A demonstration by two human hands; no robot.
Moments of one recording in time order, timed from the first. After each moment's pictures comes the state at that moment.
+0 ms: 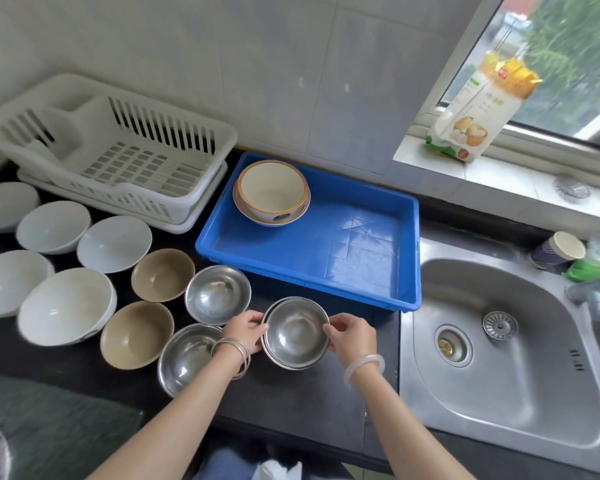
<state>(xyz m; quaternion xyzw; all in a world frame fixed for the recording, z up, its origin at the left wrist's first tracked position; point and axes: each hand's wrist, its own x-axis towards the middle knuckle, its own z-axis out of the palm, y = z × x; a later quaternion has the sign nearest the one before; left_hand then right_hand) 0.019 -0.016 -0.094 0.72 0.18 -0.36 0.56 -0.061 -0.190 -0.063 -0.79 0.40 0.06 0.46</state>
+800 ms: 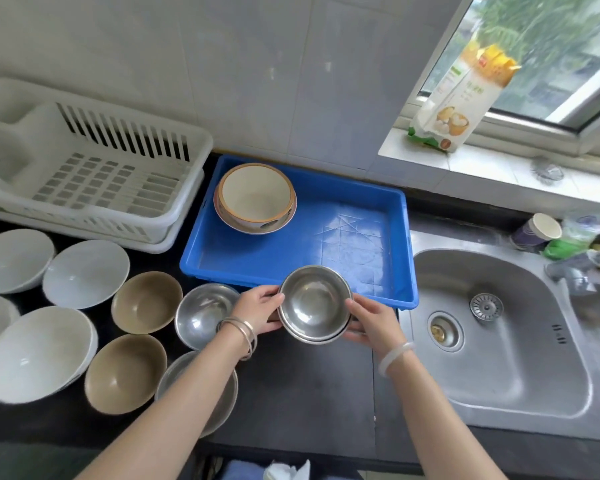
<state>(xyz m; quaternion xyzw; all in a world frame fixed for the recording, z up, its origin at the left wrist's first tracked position) 0.068 -0.045 -0.032 0.65 0.10 -0.41 0.63 -0.040 -0.226 -0.038 -0.58 0.42 0.03 0.70</state>
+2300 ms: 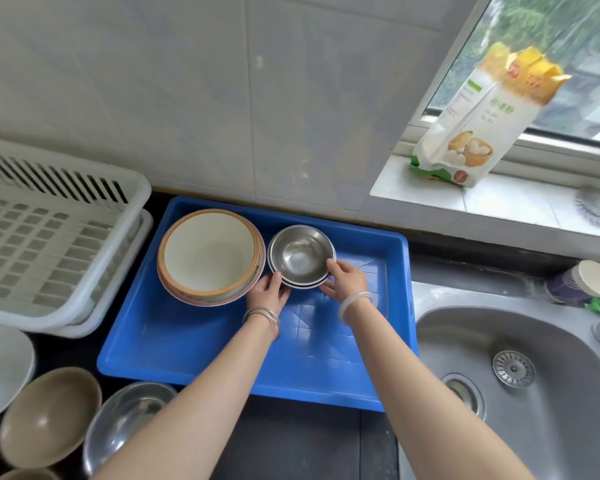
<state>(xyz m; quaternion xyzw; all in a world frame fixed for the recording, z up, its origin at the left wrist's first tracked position) 0.192 -0.217 -0.100 0.50 0.23 -0.27 0.79 0.164 -0.346 -0.098 -0.51 0.48 -0.02 0.71</state>
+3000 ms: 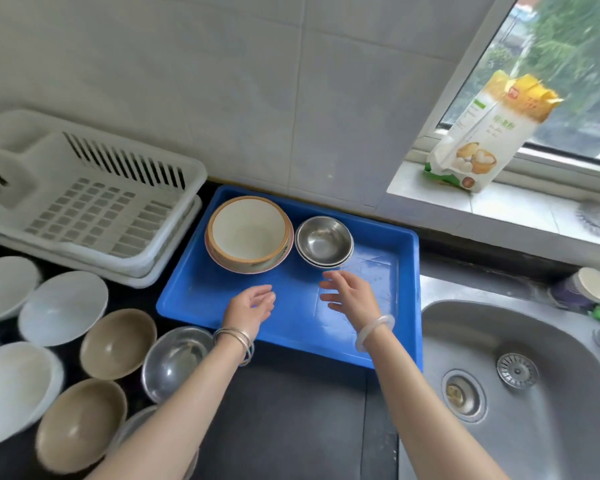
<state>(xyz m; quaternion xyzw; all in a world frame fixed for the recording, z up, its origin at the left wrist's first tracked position) 0.123 -0.107 -0.047 0.71 0.12 -0.25 0.65 0.085 -0.280 -0.026 -0.69 0.32 0.05 0.65</state>
